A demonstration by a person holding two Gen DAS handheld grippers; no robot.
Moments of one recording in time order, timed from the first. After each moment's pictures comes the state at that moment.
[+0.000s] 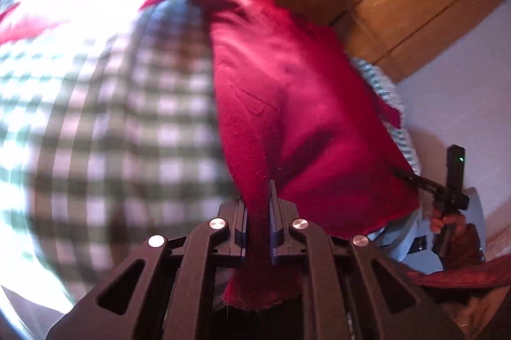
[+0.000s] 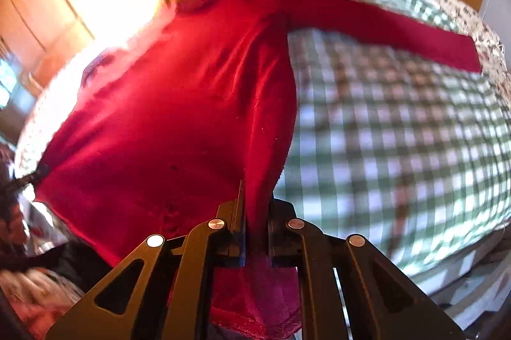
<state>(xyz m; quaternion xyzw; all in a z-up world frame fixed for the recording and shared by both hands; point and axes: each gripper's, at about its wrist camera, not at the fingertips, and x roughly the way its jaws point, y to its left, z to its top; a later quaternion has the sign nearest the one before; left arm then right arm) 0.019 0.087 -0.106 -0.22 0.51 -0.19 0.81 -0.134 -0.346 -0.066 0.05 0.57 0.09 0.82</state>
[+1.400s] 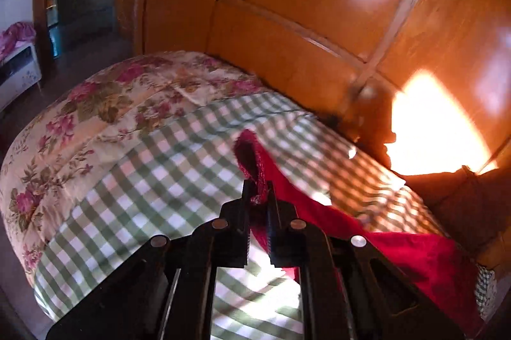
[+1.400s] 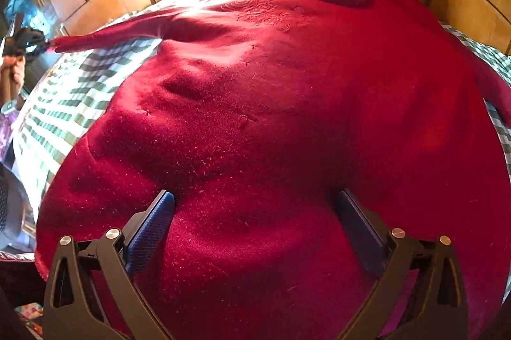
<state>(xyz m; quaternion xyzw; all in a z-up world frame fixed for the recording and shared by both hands) 0.179 0.350 0.000 -0.25 0.34 0.21 0.88 -0.076 -0.152 -0.103 -0.01 0.50 0.18 0.85</state>
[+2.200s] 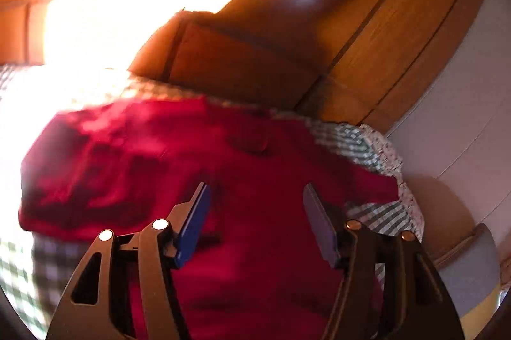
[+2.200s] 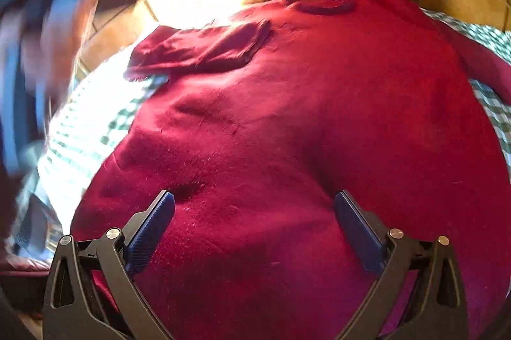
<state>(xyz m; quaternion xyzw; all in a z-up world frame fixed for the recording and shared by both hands) 0.202 -0.005 -0.010 -0.18 0.39 -0.21 0.88 -0.087 -0.195 -0.079 0.08 0.48 0.20 0.85</state>
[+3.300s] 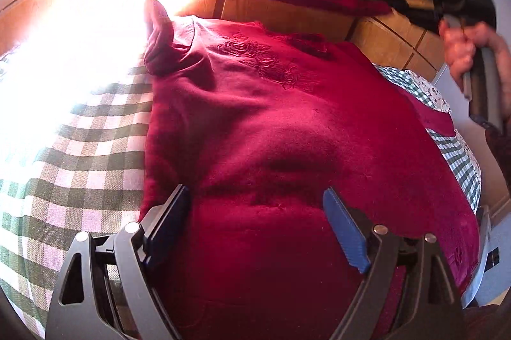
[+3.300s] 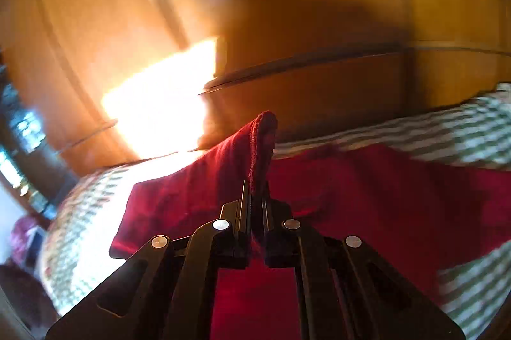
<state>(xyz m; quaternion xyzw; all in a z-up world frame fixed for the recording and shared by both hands) 0.137 -0.010 -0.114 -0.08 0.41 -0.14 0.90 0.107 -0.243 0.021 0.13 0.39 0.09 0.91</state>
